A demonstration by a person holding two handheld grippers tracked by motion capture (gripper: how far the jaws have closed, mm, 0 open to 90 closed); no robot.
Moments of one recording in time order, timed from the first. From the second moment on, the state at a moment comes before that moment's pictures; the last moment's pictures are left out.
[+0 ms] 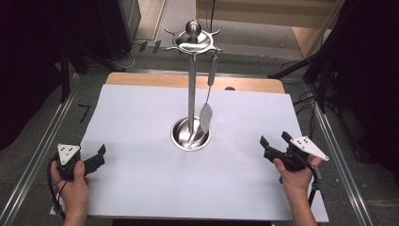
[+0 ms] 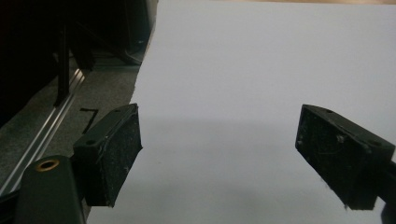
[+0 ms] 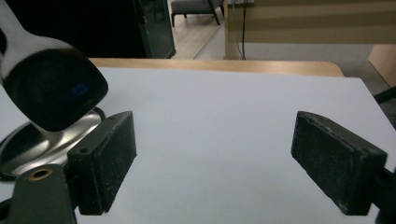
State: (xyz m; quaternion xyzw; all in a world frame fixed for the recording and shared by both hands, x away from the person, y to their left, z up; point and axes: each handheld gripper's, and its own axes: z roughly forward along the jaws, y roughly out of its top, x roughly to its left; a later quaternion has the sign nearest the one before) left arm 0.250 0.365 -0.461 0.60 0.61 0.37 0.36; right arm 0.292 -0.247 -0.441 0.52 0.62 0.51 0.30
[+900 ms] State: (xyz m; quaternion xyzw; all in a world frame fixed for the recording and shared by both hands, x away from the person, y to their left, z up) left arm 0.249 0.365 -0.461 0.60 0.61 0.37 0.37; right arm 0.278 -0.299 -0.474 0.56 0.62 0.46 0.31
